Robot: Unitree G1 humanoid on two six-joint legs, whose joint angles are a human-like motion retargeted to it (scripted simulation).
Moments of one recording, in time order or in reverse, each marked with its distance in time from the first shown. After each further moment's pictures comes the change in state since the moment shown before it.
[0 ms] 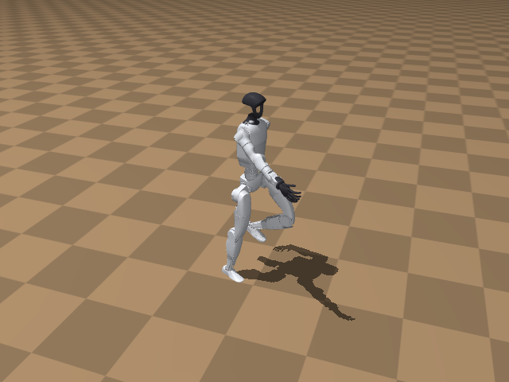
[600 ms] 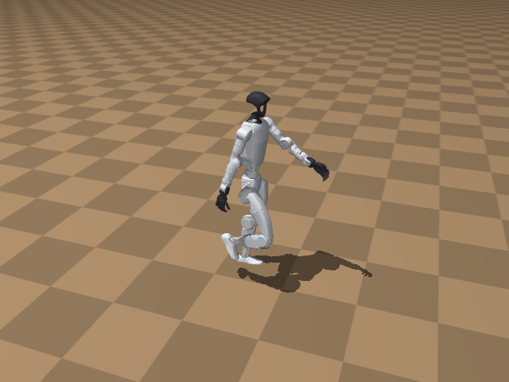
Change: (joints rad) left arm -1.259 -0.068 0.023 -0.203 0.147 0.078 0.363; right arm 1.080 0.202 -0.043 0.179 -0.336 0.215 0.251; waist -0.288 0.176 0.123; left_leg 0.974 -0.017 -0.174 -1.920 0.517 -0.253; right_leg -0.506 0.027 -0.194 1.702 -0.165 -0.183
